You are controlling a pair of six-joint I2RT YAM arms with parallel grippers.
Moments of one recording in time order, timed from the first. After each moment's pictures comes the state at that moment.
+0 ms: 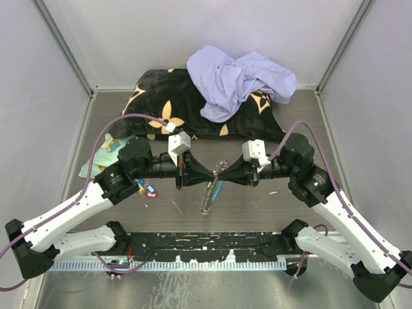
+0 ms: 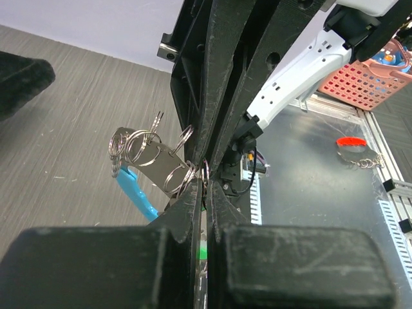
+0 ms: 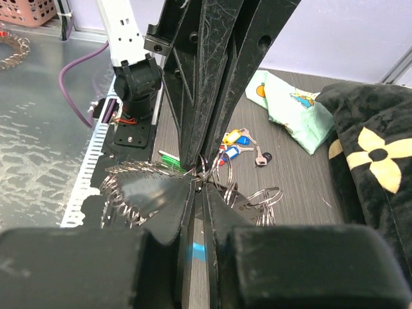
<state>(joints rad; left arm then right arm) -0.90 0.98 0.96 -0.02 0.63 -0.24 0.62 0.82 0.96 -0.28 -0.96 -0.28</state>
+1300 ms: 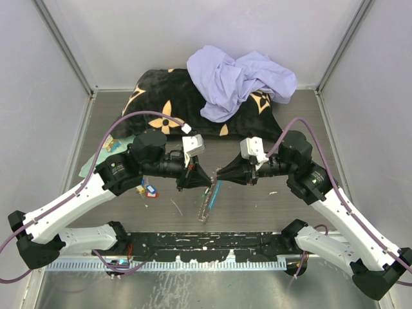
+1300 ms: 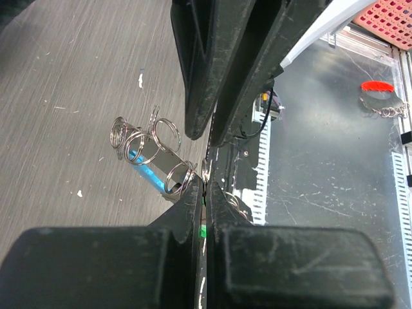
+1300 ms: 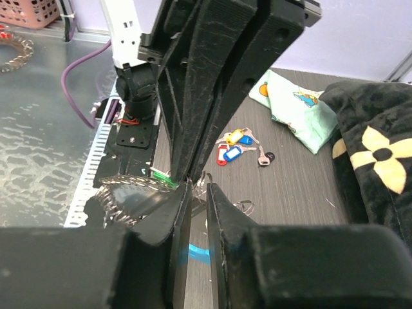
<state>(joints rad) -0.94 1.09 1.20 -0.49 0.55 -0.09 0.63 0.85 0.98 -0.28 -0.95 -0.26</state>
